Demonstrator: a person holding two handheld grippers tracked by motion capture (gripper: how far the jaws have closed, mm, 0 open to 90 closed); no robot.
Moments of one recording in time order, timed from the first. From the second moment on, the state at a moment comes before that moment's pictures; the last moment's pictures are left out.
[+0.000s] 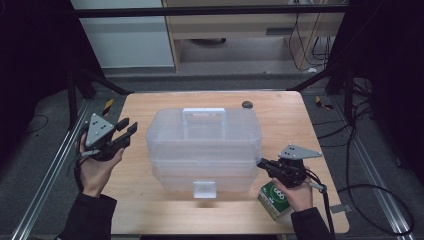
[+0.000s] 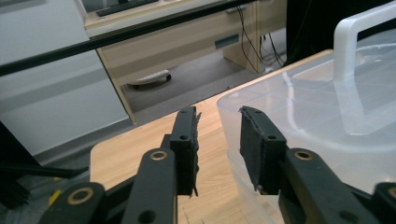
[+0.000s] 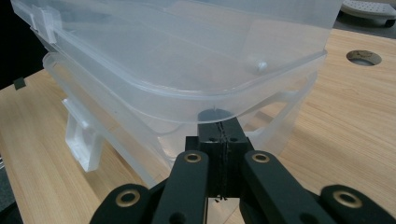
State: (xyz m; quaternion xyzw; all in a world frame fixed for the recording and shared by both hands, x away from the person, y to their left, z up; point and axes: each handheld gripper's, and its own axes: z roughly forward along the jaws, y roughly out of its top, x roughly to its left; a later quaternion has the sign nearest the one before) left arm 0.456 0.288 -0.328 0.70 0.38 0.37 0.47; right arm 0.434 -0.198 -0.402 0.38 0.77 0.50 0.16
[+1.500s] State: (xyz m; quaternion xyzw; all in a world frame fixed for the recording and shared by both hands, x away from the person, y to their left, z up) left arm 0.433 0.277 -0.400 0.78 0.34 0.21 0.48; right arm 0.435 -0.196 -0.403 0.38 0.76 0.50 0.16
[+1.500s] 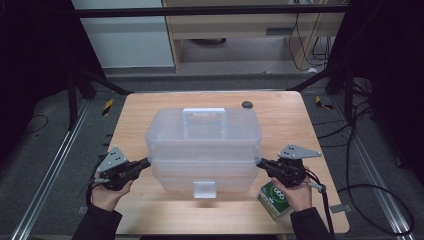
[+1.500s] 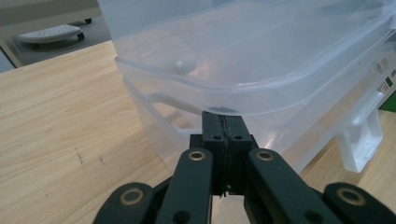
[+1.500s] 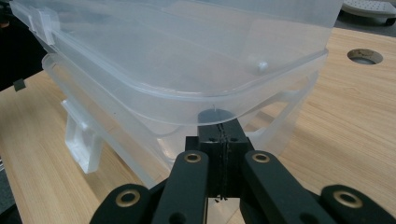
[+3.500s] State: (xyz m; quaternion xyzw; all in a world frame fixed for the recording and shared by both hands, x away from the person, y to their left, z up) left arm 0.444 0.276 -0.379 0.74 0.37 0.28 0.48; right arm 0.452 -0.189 -0.374 0.37 0.74 0.53 0.17
